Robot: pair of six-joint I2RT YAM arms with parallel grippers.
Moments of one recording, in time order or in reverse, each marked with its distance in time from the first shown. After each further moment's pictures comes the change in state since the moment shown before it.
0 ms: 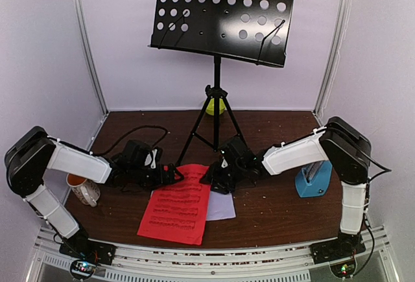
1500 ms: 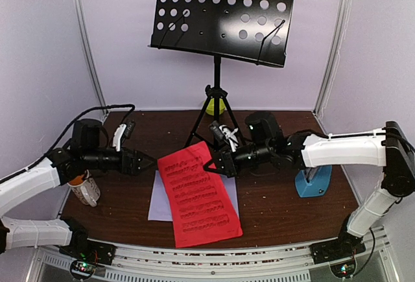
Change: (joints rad) left arm 0.179 -0.638 0.036 -0.439 0.238 0.493; right arm 0.002 -0.406 -0.102 0.004 -0.255 -0.893
